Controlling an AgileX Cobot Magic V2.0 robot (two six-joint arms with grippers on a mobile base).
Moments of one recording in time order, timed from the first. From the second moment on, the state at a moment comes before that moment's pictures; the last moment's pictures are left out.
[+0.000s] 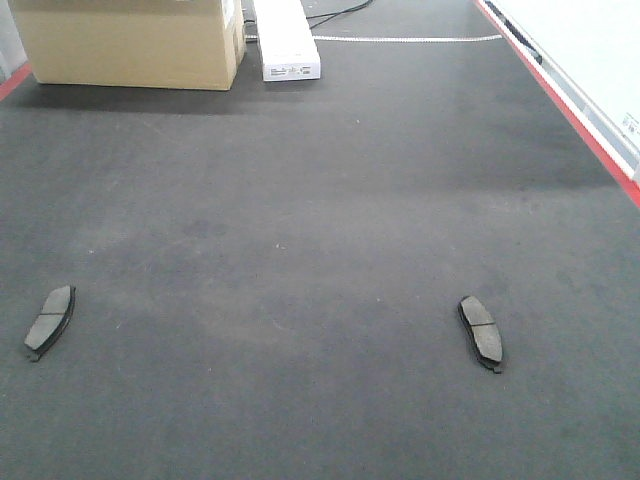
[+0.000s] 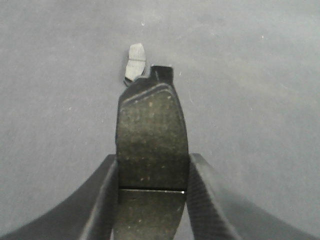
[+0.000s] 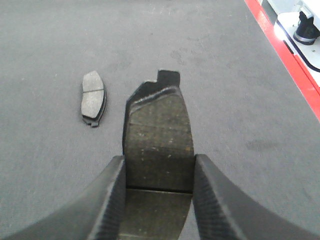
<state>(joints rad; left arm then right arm) -0.29 0.18 -0.61 0.24 1.14 -0.40 0.03 0.29 -0.40 -0.16 0.74 0.18</state>
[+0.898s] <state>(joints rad) -0.29 0.18 -0.61 0.25 1.14 -0.40 0.03 0.29 -0.40 -0.16 0.74 0.18</state>
